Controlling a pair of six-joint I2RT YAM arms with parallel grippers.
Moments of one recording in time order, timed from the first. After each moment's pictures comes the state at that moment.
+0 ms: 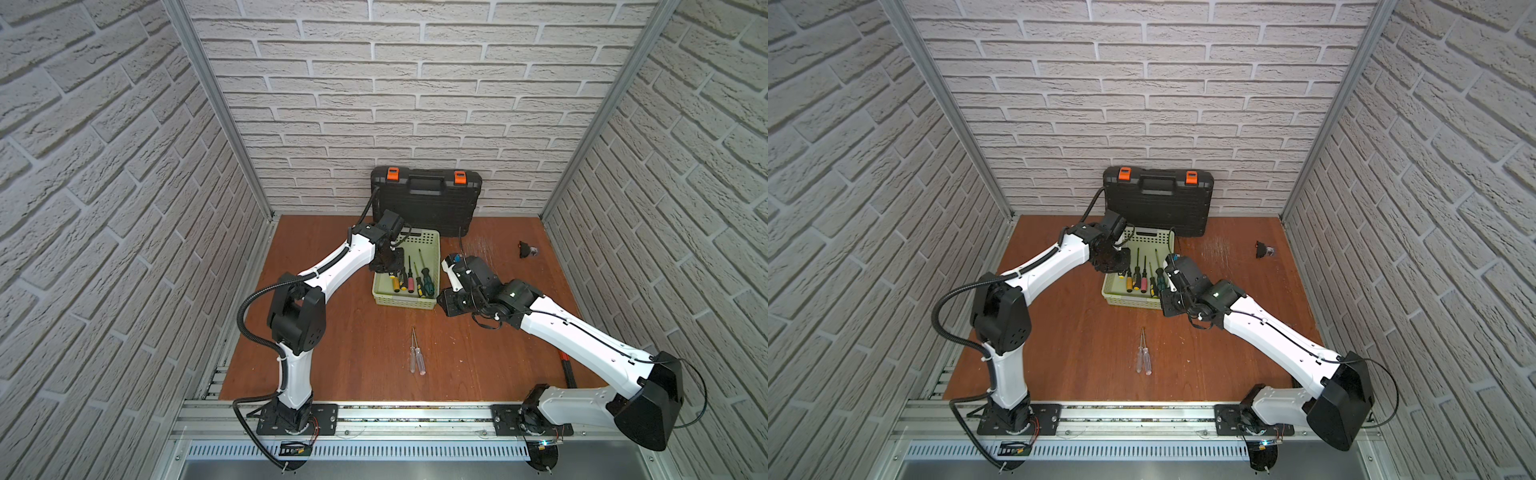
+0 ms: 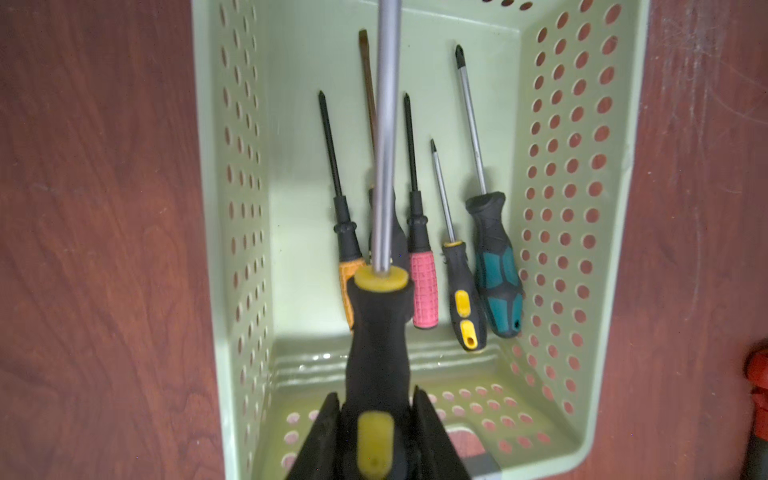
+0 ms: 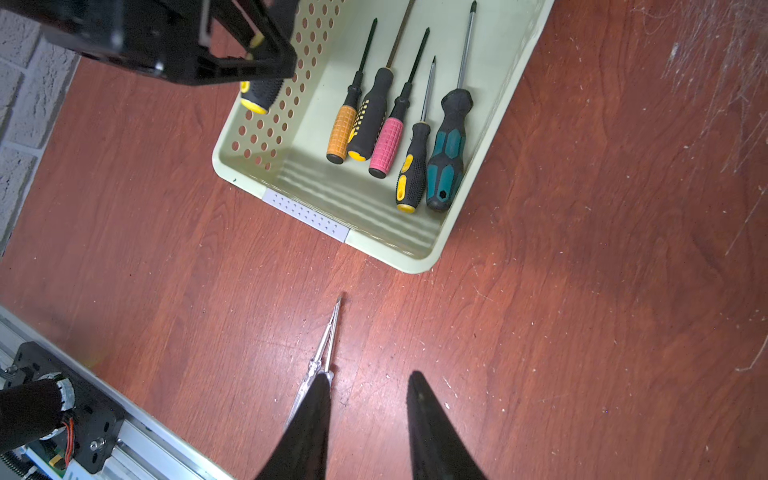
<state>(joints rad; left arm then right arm) -0.58 1.97 1.74 -0.94 0.05 -0.49 0.67 1.27 1.10 -0.76 0.06 0.47</state>
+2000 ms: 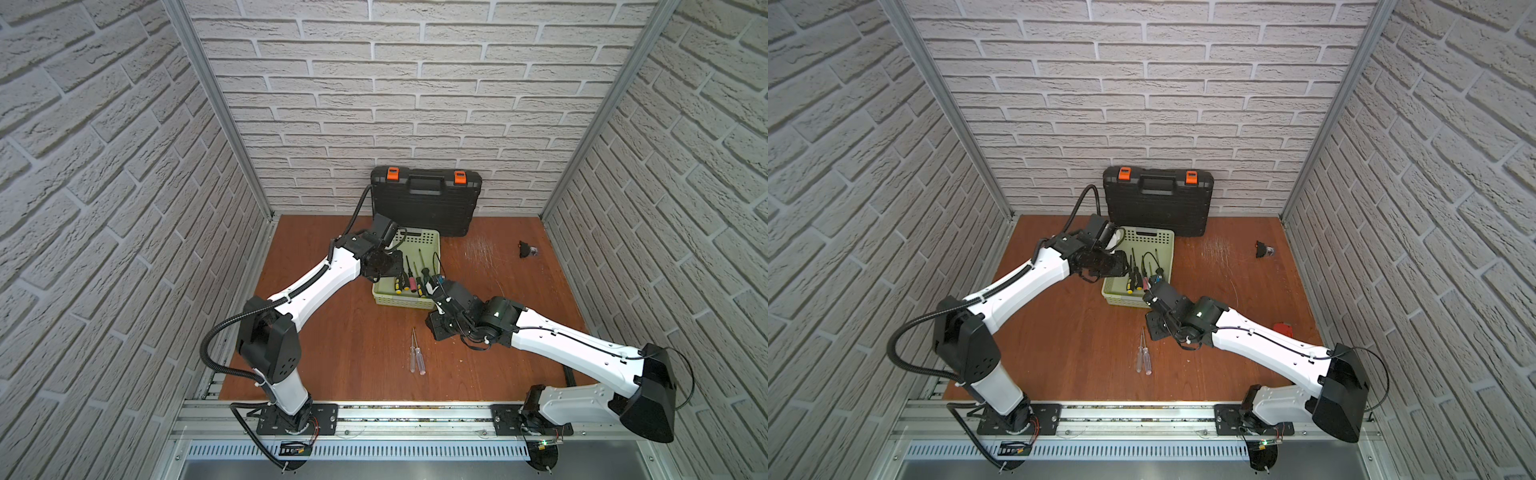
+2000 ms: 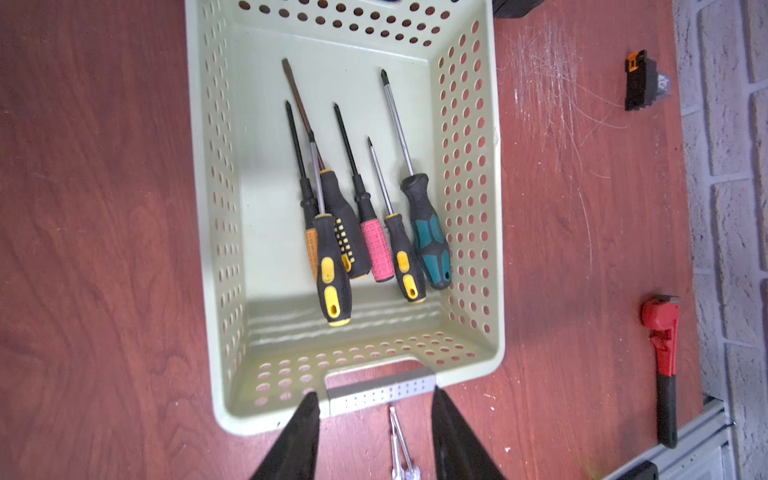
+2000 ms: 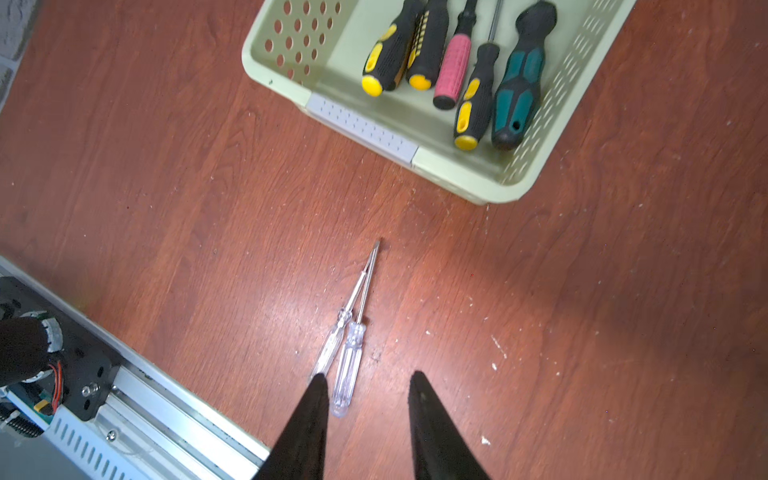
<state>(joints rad) -0.61 1.64 1.48 -0.83 0.09 -0.51 0.92 1.29 1.03 -0.78 0.15 0.61</state>
